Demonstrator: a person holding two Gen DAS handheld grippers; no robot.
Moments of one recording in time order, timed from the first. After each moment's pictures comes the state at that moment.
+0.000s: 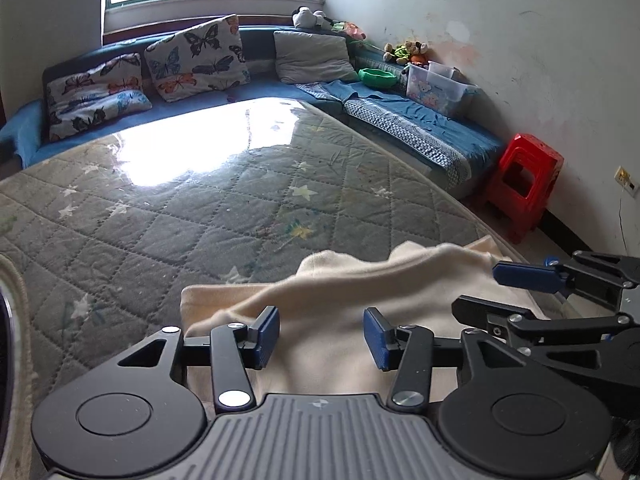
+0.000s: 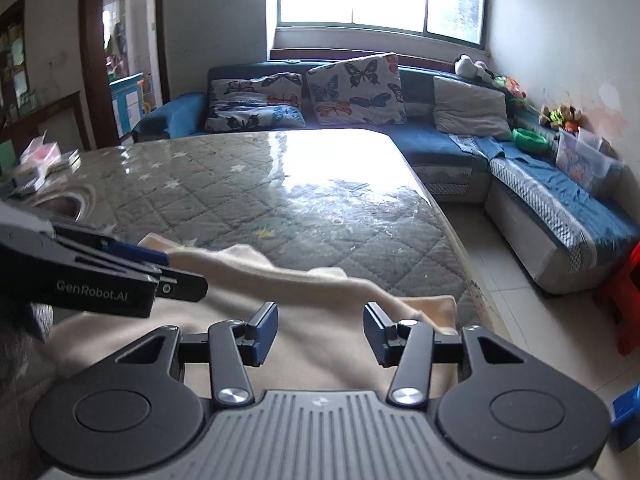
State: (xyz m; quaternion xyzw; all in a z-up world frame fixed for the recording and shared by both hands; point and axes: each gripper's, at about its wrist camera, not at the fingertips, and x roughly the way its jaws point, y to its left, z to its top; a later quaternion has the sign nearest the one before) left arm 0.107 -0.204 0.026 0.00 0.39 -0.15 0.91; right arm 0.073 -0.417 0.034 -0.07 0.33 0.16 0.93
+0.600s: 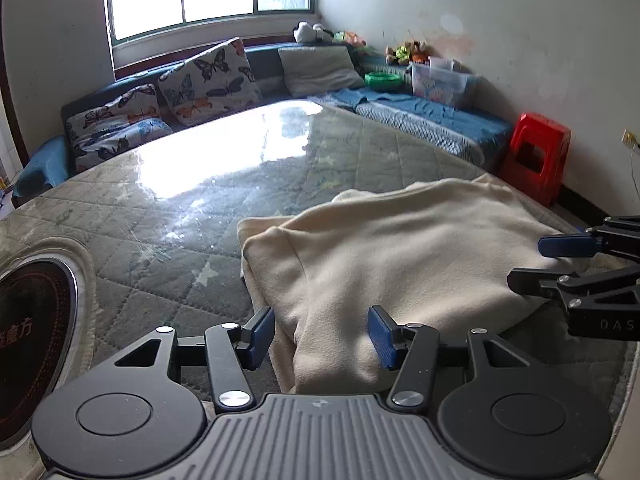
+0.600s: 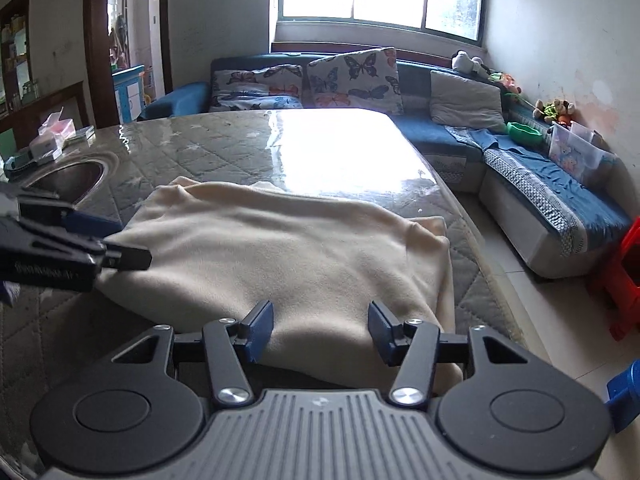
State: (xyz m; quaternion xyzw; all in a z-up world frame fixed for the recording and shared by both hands) left arm 0.033 -0.188 0.014 0.05 0.35 -0.12 0.93; right arm 0.007 -0.425 0.021 -0.07 0.33 0.15 0.93
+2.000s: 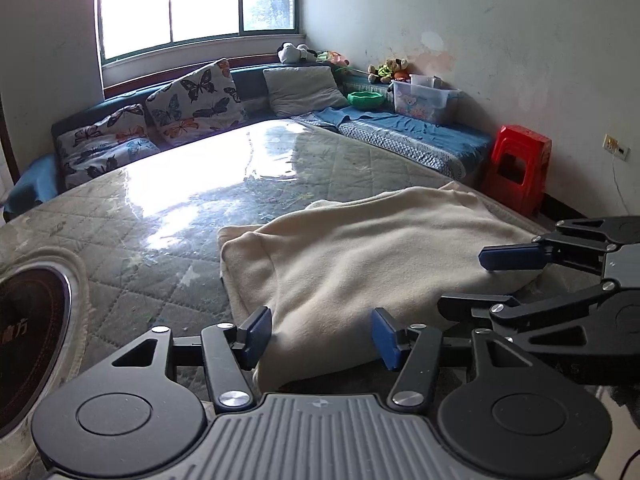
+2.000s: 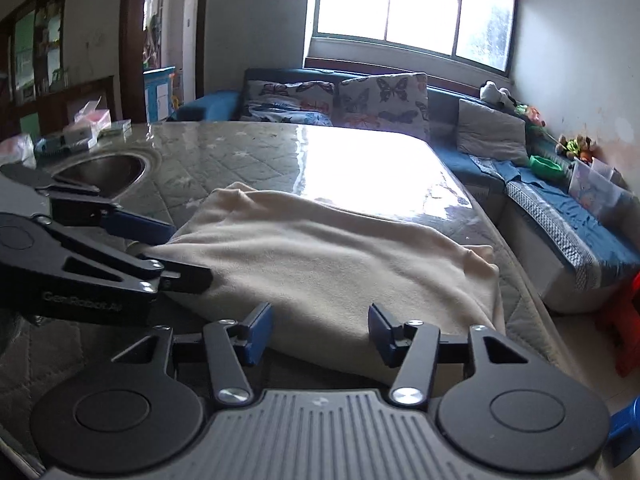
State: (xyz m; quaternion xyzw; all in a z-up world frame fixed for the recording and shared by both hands) left arm 0.005 -0.193 0.016 0.05 0.32 -0.15 0.93; right arm -0.014 -0.389 0.022 -0.09 0.30 0.18 0.93
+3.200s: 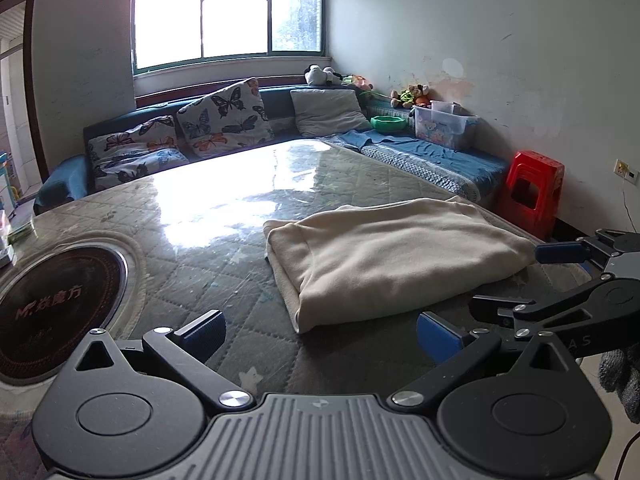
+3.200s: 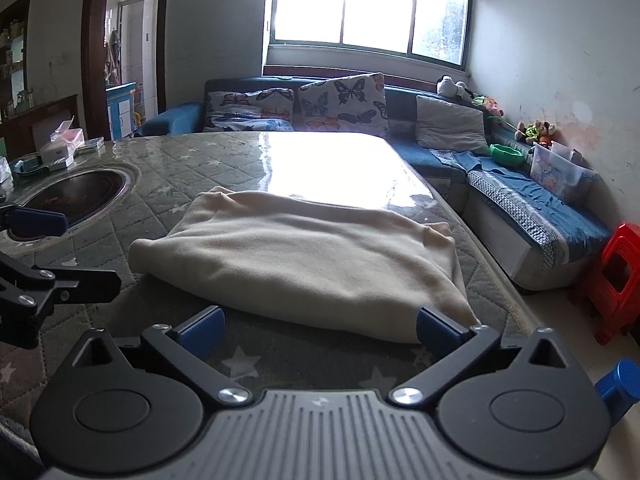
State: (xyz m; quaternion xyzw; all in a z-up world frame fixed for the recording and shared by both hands) left arm -0.056 -0.168 0.031 0.03 0.29 -0.11 0.95; right arm -0.058 -0.396 0.030 -0.07 0.30 0.12 0.94
